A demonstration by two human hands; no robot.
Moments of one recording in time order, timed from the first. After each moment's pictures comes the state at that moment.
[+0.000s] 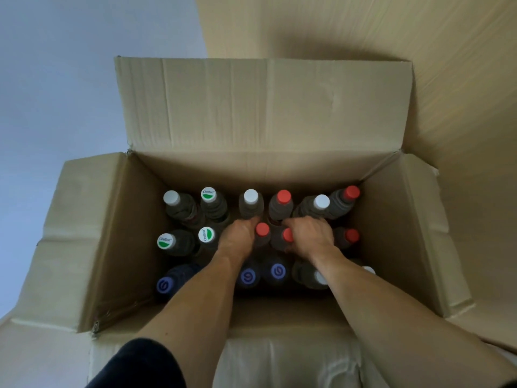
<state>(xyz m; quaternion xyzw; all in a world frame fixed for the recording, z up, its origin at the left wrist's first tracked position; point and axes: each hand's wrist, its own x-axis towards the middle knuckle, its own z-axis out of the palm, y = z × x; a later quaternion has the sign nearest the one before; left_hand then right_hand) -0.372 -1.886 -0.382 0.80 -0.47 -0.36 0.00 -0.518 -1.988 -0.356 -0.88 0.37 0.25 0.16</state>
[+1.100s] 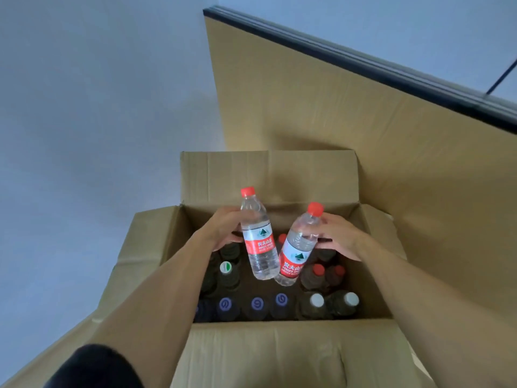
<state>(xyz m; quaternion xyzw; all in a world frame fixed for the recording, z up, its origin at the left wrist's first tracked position) -0.315 -1.877 -0.193 0.68 -0.22 -0.55 0.44 -0.559 -2.024 -0.201 -0.59 0.40 -0.02 0.70</state>
